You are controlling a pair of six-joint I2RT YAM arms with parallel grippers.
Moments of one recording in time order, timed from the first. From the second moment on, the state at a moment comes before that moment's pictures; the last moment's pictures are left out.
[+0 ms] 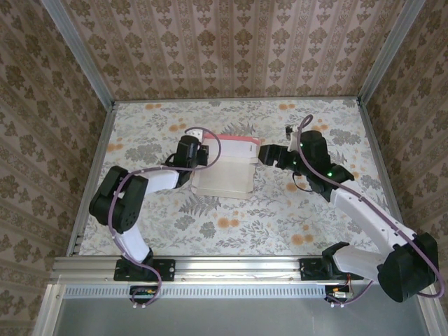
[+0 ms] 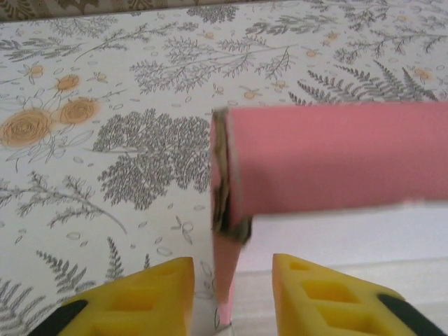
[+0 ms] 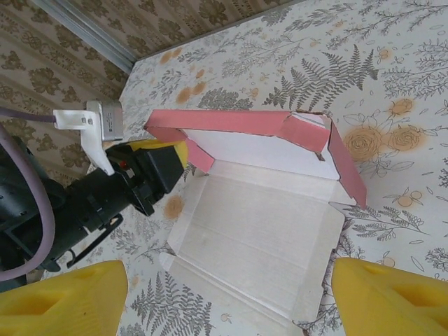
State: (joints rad) left arm -0.52 1.72 0.84 0.35 -0.19 -0.18; right arm 0.38 1.13 0.88 -0.24 -0.23 0.54
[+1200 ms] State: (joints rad) left arm -0.55 1.59 0.76 0.06 0.28 -0.34; right arm 0.47 1.52 0.82 0.07 -0.18 0.77
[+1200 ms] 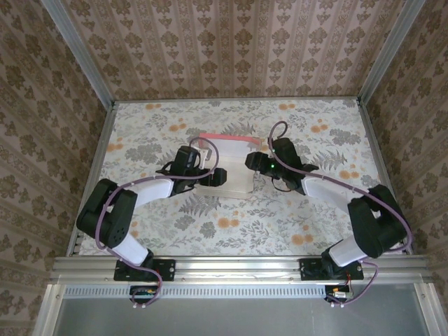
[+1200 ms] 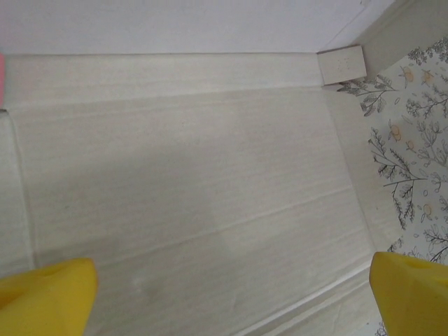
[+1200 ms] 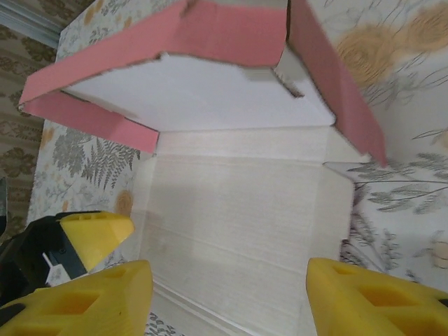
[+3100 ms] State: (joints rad) left arm -0.67 1.69 0.73 0.21 0.19 -0.39; right arm 0.36 1.85 0.89 0.36 -0.16 0.75
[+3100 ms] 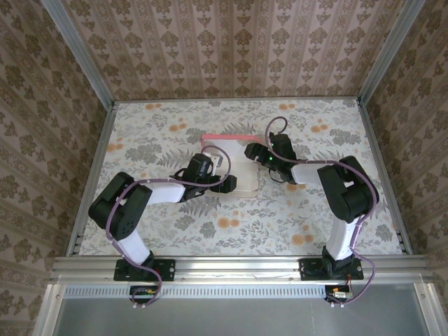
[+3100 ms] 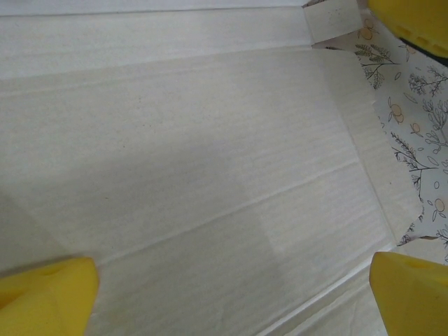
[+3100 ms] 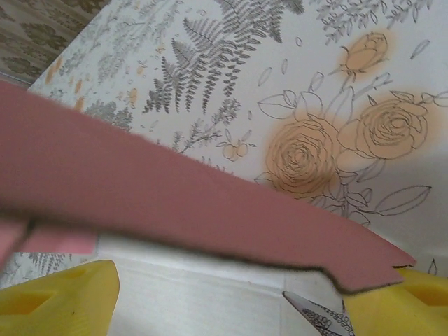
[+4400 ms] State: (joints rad) left arm -0.70 1.70 0.73 0.23 0.18 -0.41; right arm 0.37 1.94 0.90 0.50 -0.23 0.81
